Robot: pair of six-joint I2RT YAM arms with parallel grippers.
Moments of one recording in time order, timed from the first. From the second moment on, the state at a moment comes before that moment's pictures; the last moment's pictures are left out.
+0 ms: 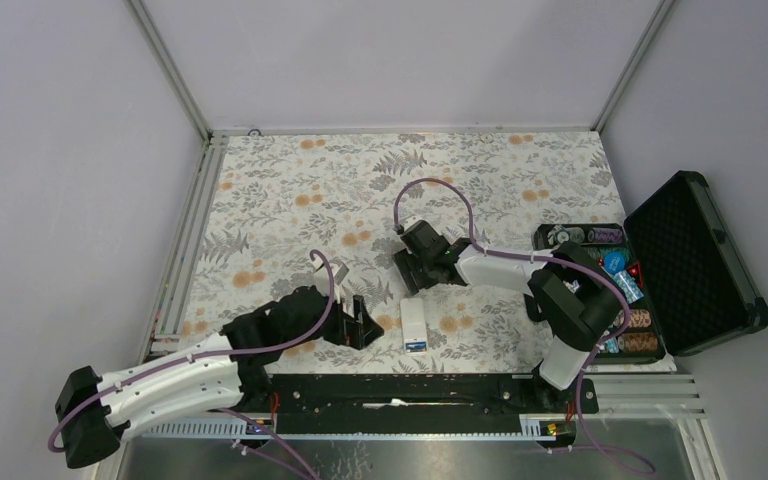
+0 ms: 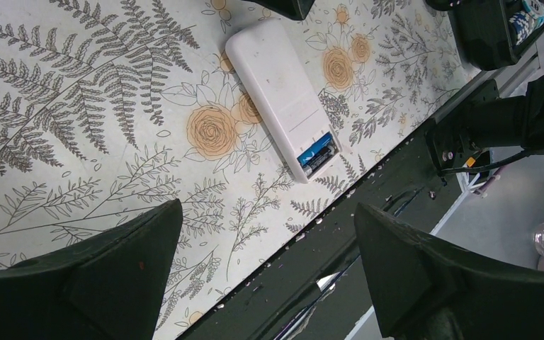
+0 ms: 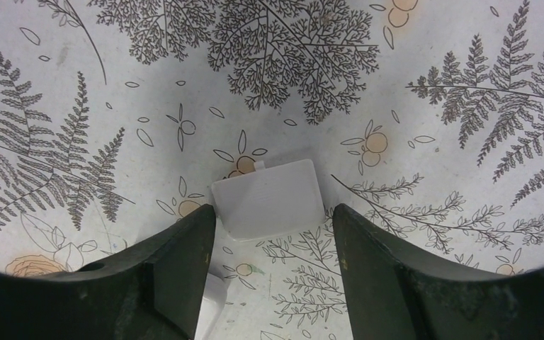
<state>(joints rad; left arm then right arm) -1.01 0.69 0.38 -0.25 -0.03 -0.73 0.80 1.73 0.96 -0.28 0.14 0.24</state>
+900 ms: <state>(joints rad) -1.01 0.71 0.38 -0.23 -0.03 -0.73 0.83 1.52 0.89 -0.38 0.12 0.31</state>
